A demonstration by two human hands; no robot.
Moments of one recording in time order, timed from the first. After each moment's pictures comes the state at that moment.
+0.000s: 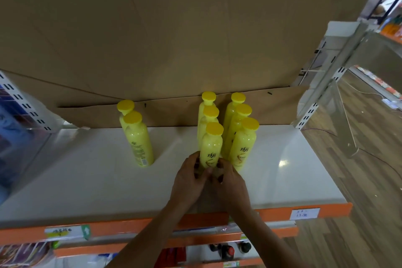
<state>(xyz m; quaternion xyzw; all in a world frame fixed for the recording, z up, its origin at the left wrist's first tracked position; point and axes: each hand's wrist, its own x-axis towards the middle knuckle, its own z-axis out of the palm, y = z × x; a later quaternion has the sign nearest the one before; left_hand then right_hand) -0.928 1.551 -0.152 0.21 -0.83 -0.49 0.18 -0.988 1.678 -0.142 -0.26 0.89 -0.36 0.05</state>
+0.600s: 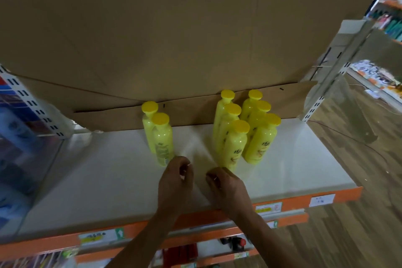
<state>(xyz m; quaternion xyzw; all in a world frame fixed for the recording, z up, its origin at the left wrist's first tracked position) -0.859 1.480 -0.139 0.24 -0.83 -0.42 0.27 -0.931 1.628 -0.138 -0.32 0.89 -0.32 -0.01</state>
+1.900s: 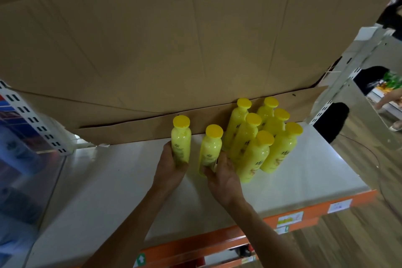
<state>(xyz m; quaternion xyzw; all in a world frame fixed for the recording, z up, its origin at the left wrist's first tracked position) -0.894 1.375 -0.129 0.24 -0.80 -0.53 0.13 -0.945 1.537 -0.132 -0.24 0.88 -0.40 -0.01</state>
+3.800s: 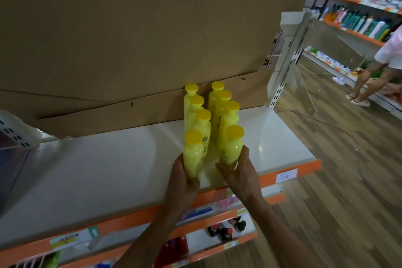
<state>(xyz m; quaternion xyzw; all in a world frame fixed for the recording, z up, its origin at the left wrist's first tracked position) -0.865 1.555 -0.142 0.18 -0.82 -0.53 0.12 -0.950 1.722 -0.120 -0.15 0.88 -0.44 -0.02</state>
